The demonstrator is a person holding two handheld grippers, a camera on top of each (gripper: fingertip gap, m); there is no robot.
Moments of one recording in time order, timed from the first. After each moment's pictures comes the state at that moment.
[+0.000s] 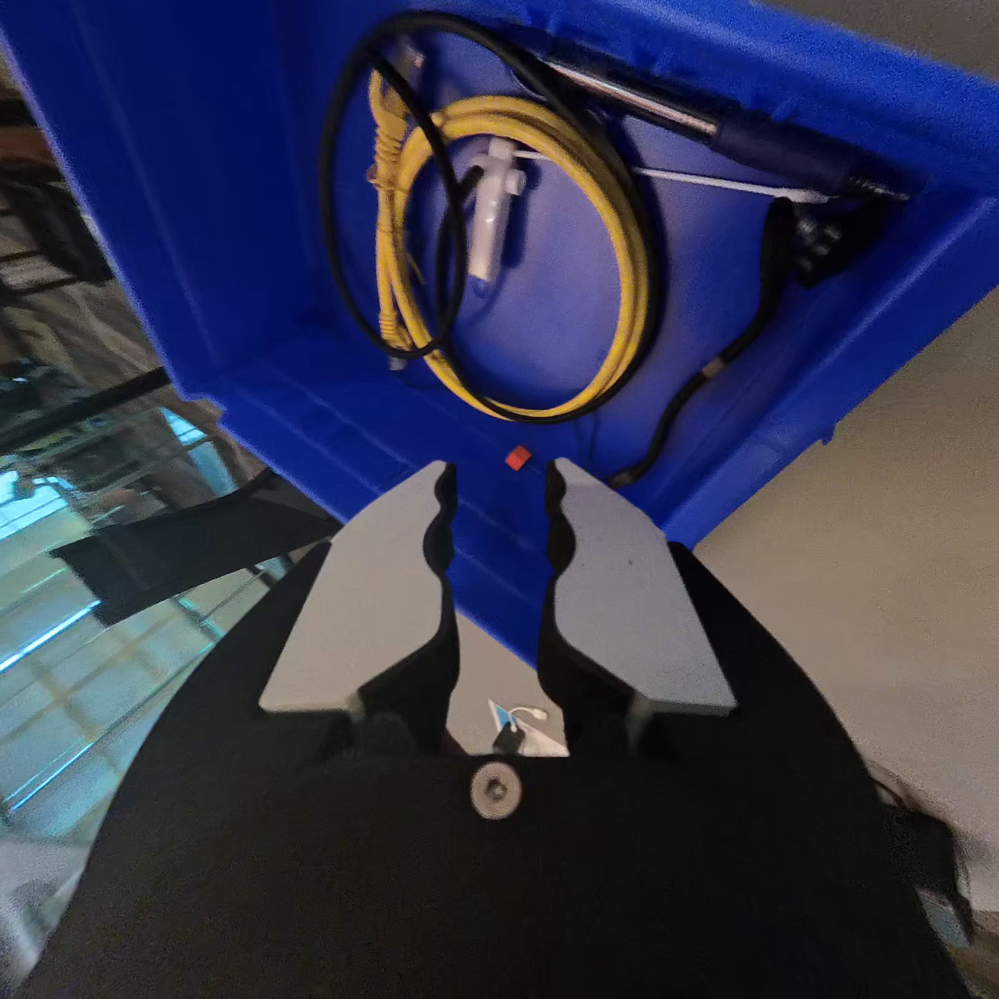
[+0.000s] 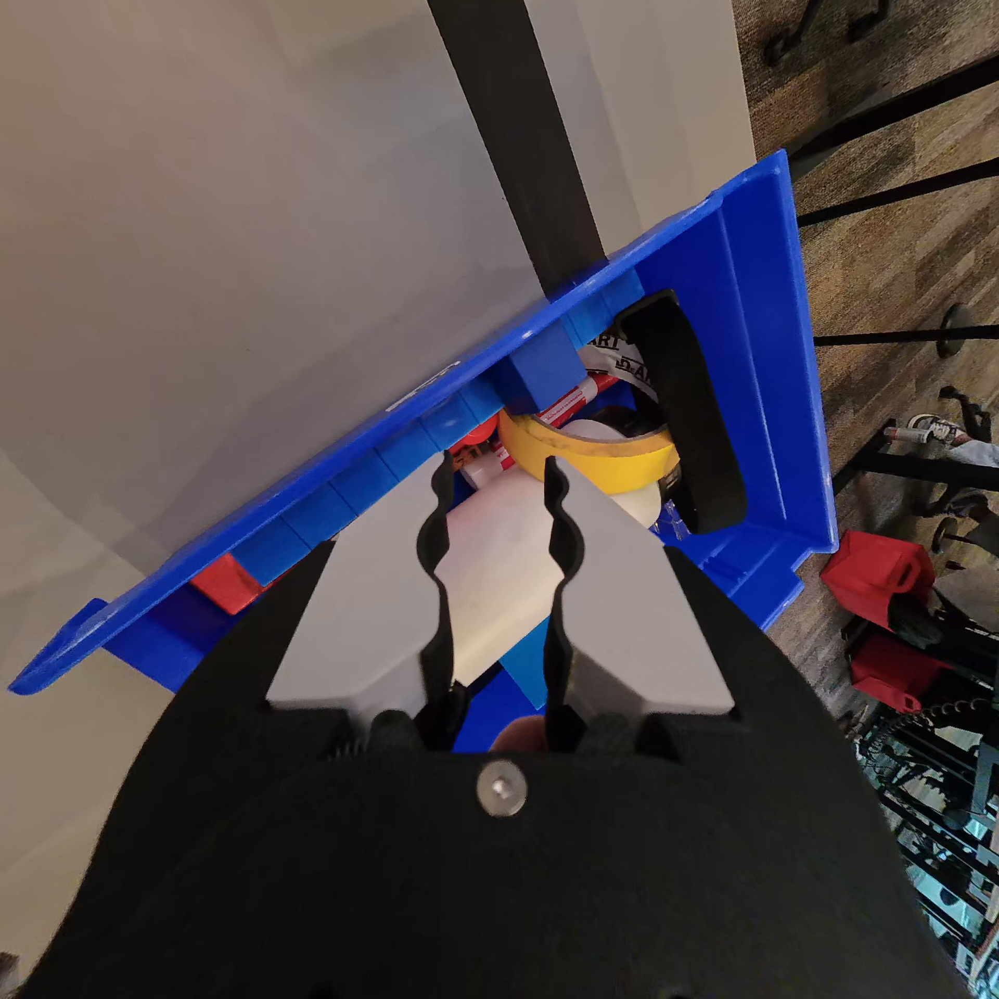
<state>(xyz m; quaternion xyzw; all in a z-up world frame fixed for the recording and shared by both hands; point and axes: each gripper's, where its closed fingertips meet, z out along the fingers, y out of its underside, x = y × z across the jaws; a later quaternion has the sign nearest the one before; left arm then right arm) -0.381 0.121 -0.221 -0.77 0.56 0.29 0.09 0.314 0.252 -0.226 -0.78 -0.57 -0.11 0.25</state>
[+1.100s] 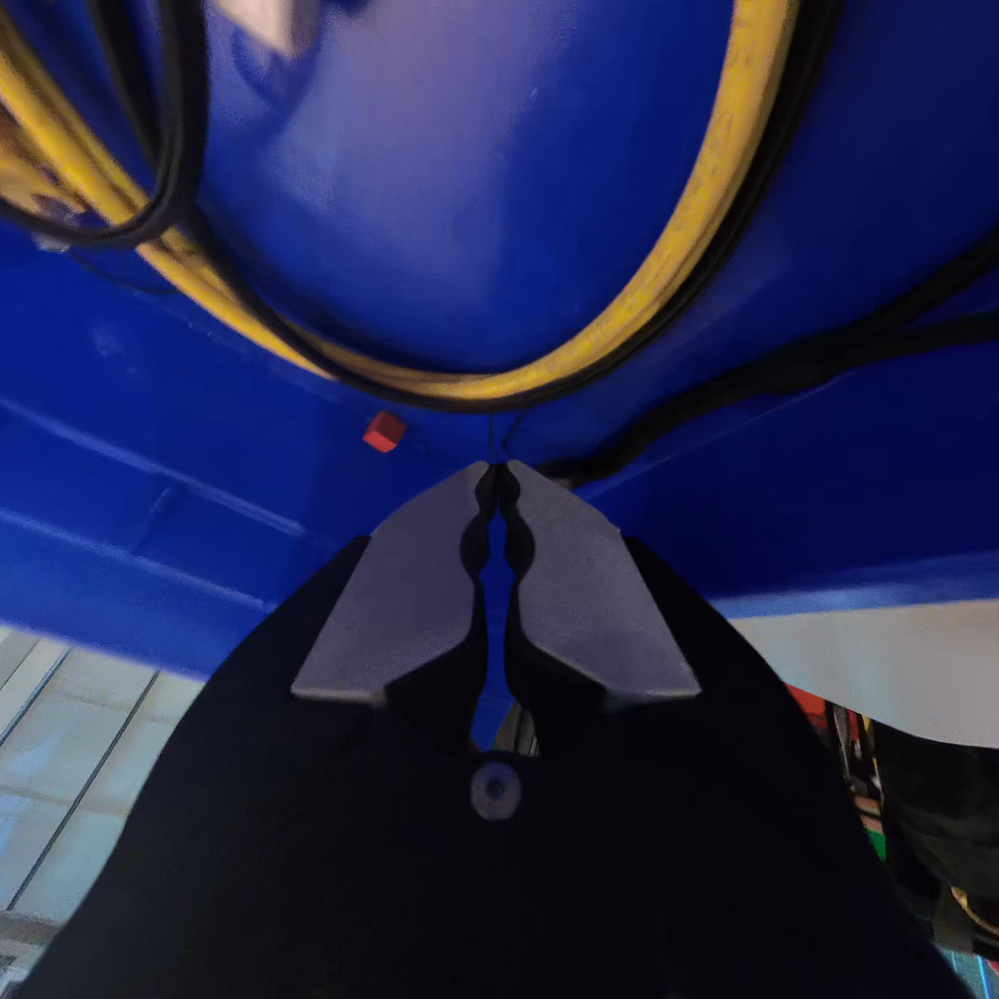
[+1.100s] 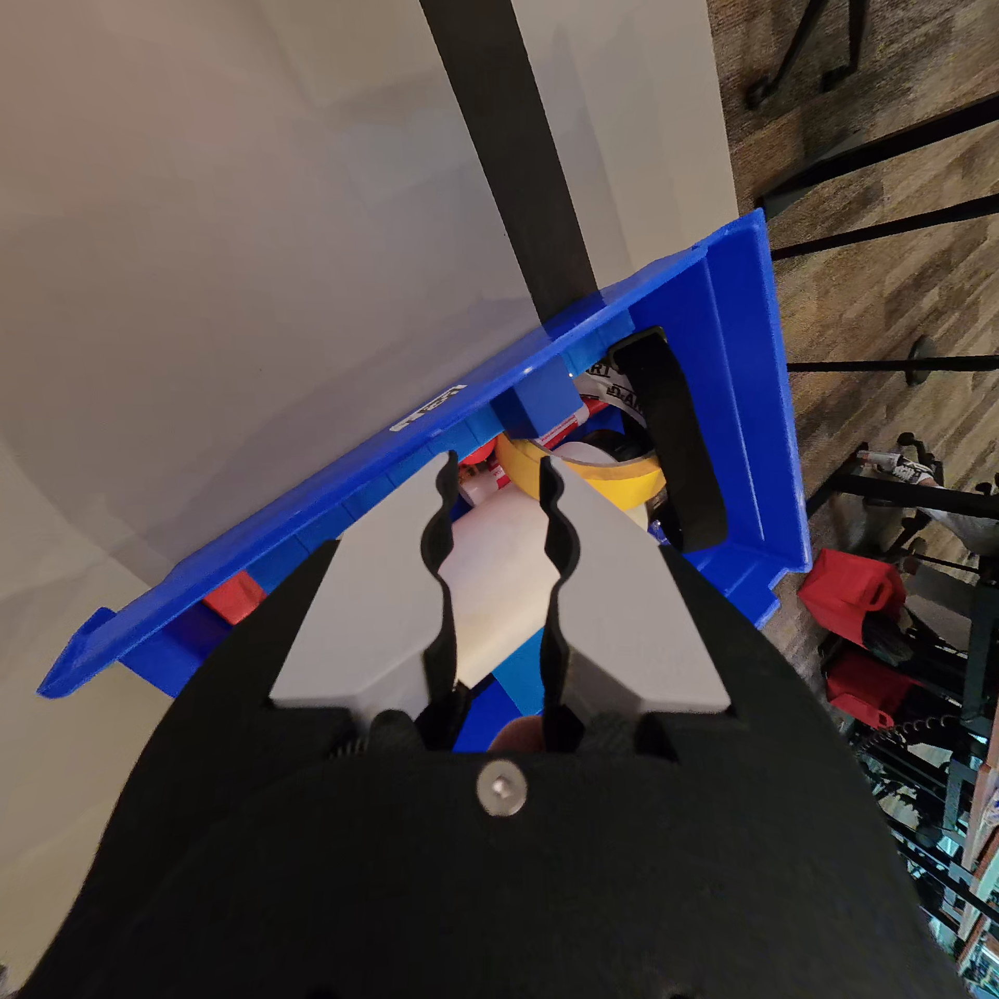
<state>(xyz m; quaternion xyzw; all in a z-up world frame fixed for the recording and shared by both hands) -0.432 0.104 -0.298 -0.86 0.44 0.22 -0.14 0.305 0.253 -0.220 -0.76 -0.58 -0.11 0.26</state>
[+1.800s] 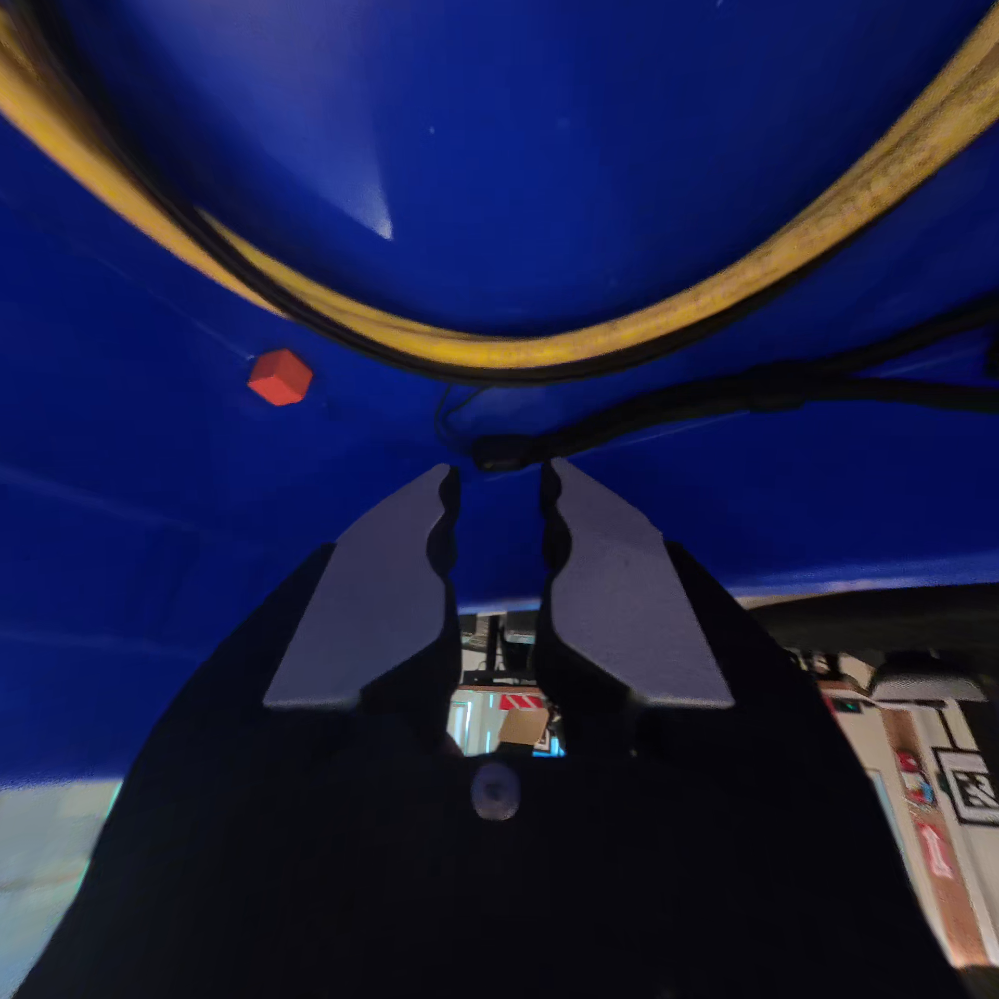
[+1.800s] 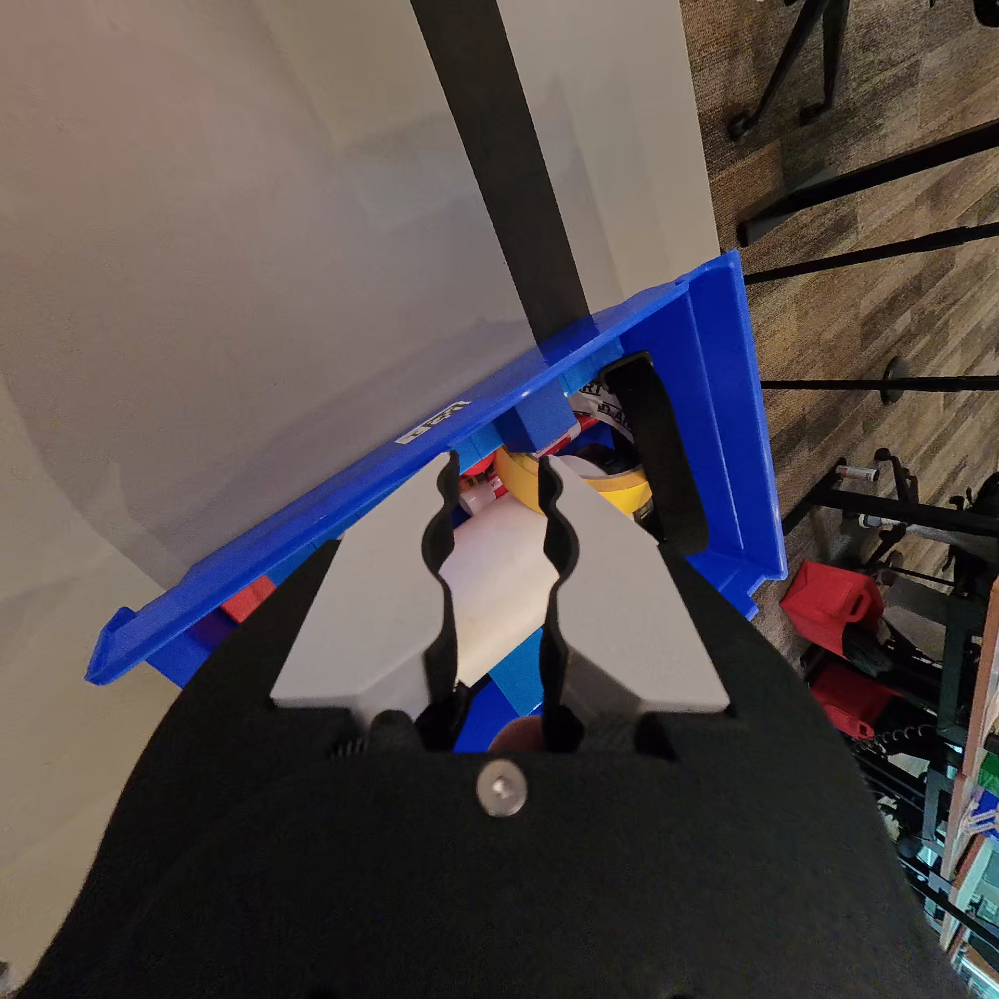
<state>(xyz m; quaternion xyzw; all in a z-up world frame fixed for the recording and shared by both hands) -0.430 0.075 -0.304 -0.93 0.27 0.11 -0.24 0.295 0.248 -0.210 -0.75 -0.59 -0.12 0.28</state>
